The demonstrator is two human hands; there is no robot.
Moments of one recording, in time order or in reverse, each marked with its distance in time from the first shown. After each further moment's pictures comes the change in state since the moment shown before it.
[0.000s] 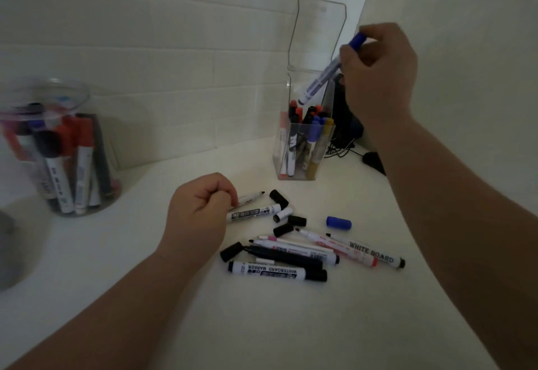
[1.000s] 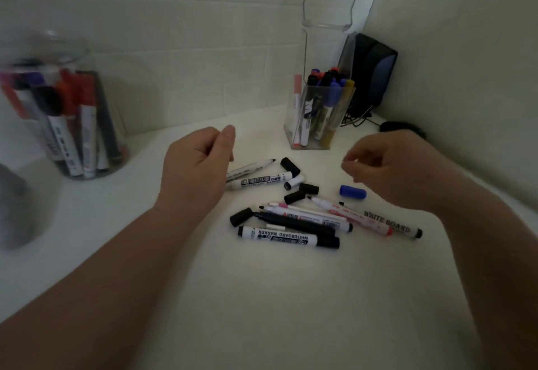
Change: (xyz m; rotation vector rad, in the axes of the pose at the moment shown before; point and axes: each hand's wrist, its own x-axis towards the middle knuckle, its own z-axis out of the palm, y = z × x) left_hand 0.011 -0.018 -0.004 0.148 0.122 -0.021; right_hand -0.114 0.015 -0.067 -0.496 -0.927 0.113
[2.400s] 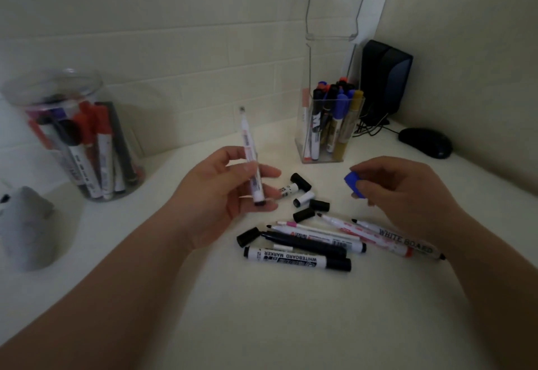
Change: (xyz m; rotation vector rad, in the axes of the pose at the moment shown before) left_hand 0.004 0.020 -0.001 -0.757 -0.460 -0.537; right_hand 0.003 0.034 0.034 0.426 0.142 0.035
